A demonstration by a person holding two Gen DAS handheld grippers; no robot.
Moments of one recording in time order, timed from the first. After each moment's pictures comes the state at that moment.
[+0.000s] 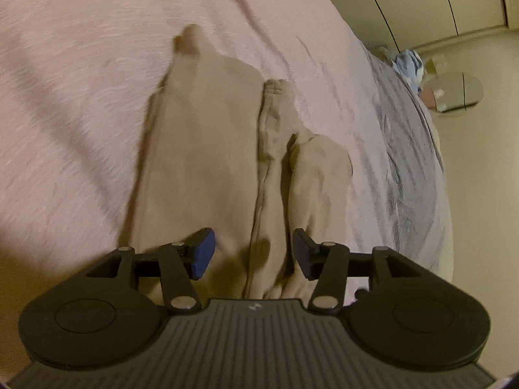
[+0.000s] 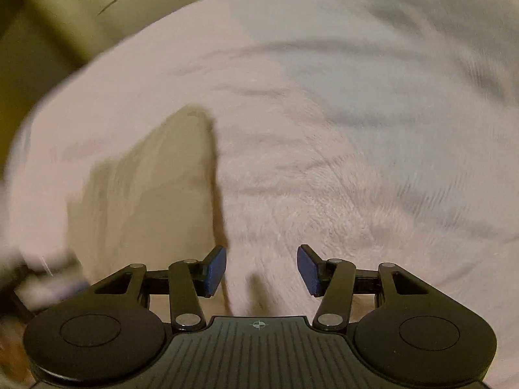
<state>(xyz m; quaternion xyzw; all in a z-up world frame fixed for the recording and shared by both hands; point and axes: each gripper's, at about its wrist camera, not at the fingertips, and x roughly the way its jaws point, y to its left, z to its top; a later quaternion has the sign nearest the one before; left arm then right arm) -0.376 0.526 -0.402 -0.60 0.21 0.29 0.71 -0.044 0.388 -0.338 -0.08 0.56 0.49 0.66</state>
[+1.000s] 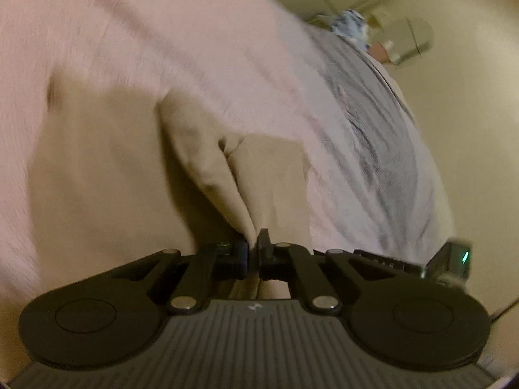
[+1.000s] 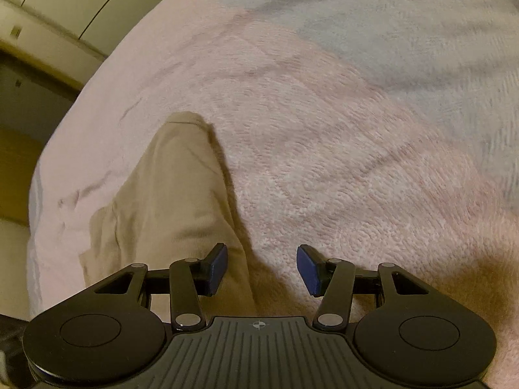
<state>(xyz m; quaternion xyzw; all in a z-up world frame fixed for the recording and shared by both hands) -0.333 0.537 -0.372 -0.49 0.23 0.24 0.81 -0.044 0.449 -0.383 -0.07 0.59 0.52 0.62</state>
